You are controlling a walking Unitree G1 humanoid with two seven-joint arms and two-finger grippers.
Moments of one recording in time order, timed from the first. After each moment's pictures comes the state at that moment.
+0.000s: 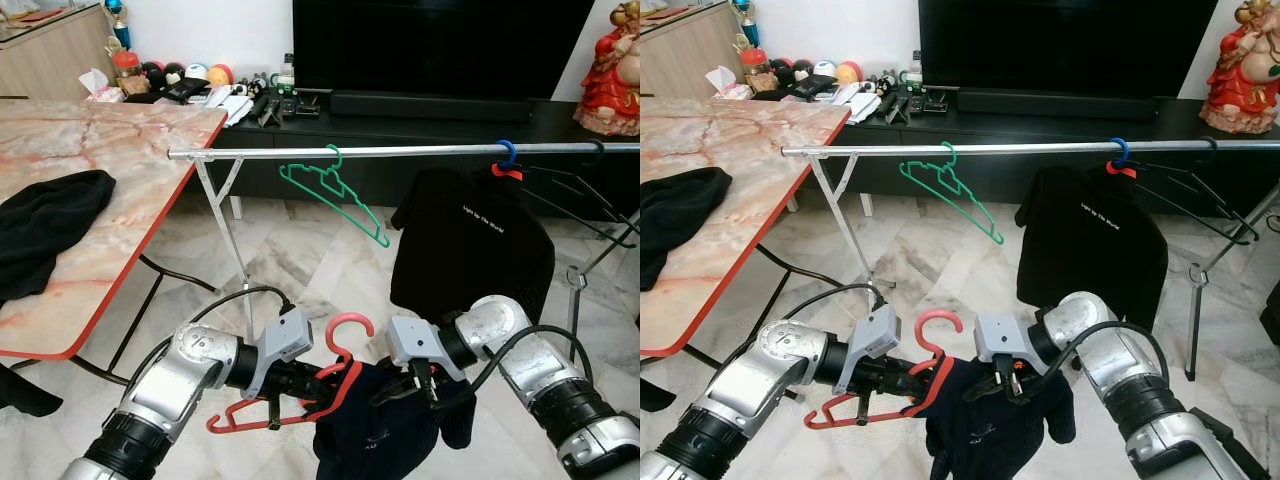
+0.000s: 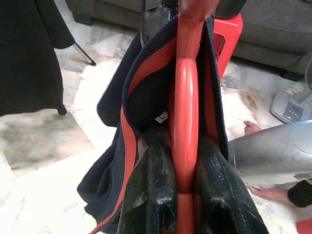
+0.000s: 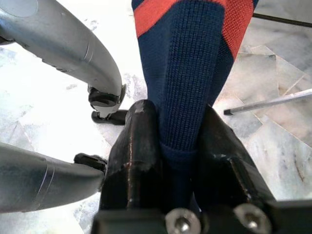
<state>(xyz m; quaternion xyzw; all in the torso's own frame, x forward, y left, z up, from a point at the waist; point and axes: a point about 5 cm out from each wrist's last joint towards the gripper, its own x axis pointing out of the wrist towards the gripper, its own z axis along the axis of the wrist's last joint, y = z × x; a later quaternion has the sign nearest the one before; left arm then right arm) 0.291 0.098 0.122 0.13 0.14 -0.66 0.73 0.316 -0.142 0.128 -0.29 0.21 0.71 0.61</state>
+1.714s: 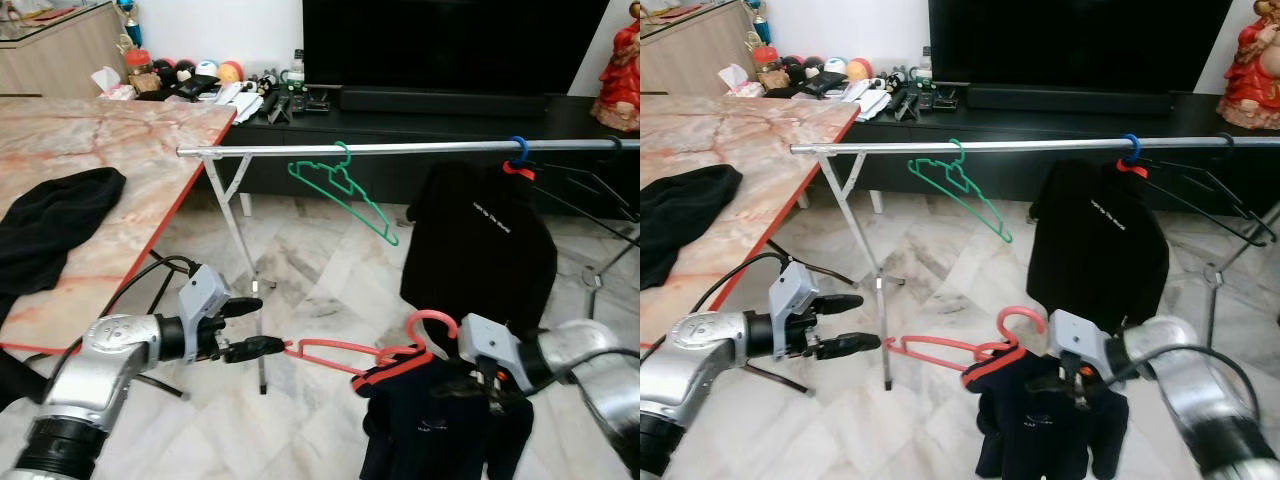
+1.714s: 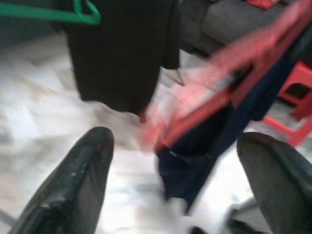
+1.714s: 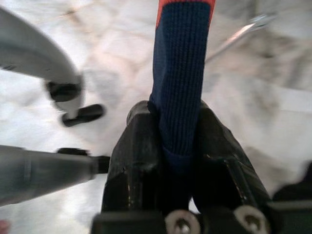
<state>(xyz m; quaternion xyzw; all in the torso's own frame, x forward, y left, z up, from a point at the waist) 0.298 0.171 0.116 0.03 0.12 -0.49 0.86 0.293 -0.242 0.153 -0.27 0.24 0.55 0.75</state>
